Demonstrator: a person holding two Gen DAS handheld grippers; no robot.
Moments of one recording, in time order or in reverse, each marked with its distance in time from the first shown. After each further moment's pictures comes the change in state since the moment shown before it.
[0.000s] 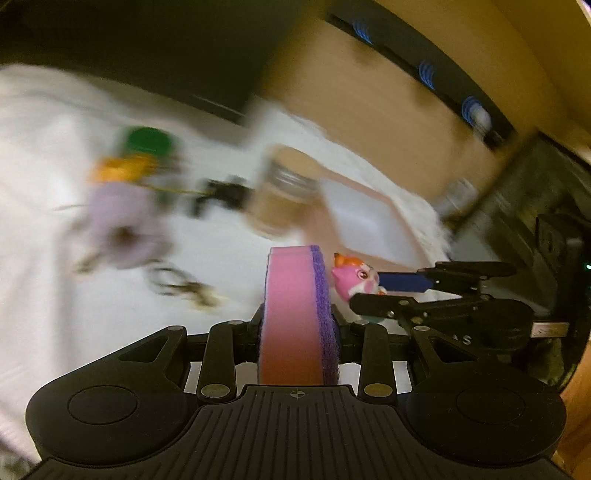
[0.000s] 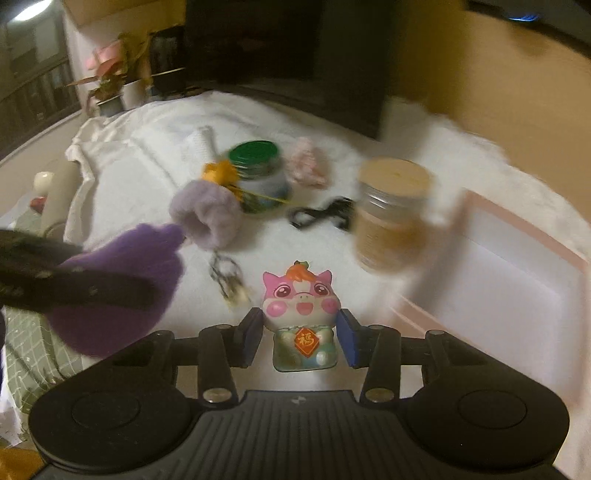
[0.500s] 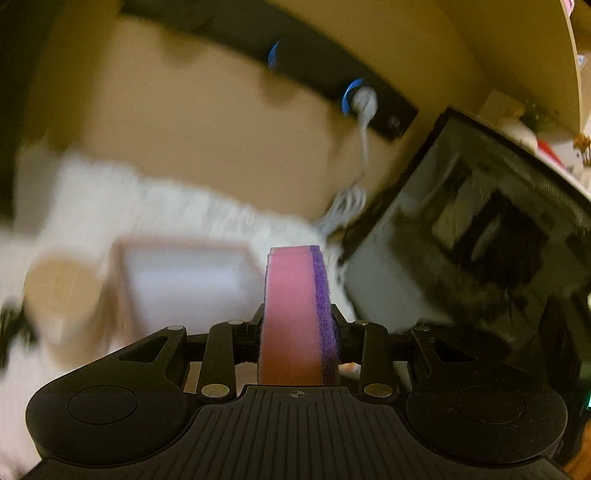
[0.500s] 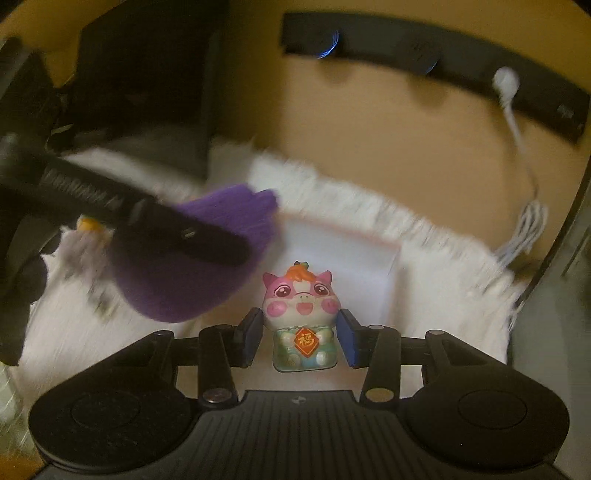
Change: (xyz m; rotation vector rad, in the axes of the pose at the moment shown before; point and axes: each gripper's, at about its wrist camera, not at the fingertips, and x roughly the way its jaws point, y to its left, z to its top) left arm 0.115 -0.120 0.131 0.200 0.011 -0.293; right arm -0.071 -0.080 -0.004 0.135 -0.180 -0.336
